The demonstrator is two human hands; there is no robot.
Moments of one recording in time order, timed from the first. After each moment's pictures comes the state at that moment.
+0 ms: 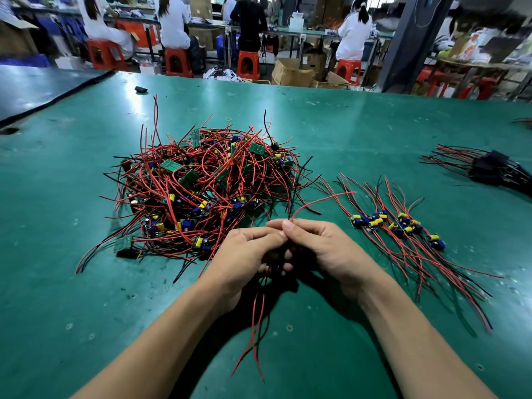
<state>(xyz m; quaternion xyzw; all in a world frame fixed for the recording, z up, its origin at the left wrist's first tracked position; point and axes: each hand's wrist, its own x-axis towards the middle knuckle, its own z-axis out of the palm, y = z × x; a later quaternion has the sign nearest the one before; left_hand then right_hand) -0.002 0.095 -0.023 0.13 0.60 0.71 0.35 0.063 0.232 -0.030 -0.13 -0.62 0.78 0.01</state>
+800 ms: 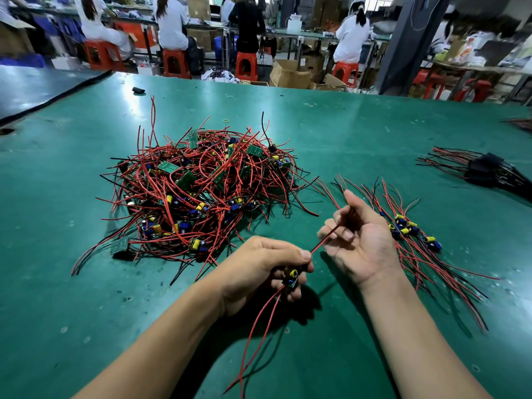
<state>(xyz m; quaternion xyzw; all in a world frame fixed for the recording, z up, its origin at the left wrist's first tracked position) 0.003 0.096 -0.018 0.23 0.56 0.64 0.48 0.054 0.268 -0.016 -0.24 -0.27 0.91 0.22</state>
